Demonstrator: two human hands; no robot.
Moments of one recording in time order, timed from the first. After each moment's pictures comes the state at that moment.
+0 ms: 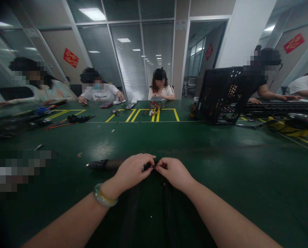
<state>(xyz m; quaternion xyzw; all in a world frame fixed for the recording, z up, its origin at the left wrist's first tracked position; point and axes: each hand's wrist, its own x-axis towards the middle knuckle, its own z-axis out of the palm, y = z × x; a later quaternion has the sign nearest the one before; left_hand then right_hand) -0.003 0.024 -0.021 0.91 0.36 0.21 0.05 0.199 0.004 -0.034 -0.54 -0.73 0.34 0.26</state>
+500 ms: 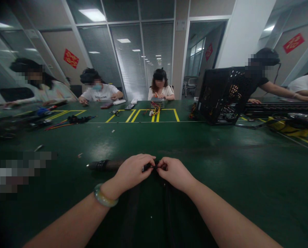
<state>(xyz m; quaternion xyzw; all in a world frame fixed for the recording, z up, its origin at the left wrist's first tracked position) -0.002 0.023 -0.021 0.91 0.36 0.21 0.06 0.200 0.002 -0.029 -0.54 -0.73 0.34 0.26</state>
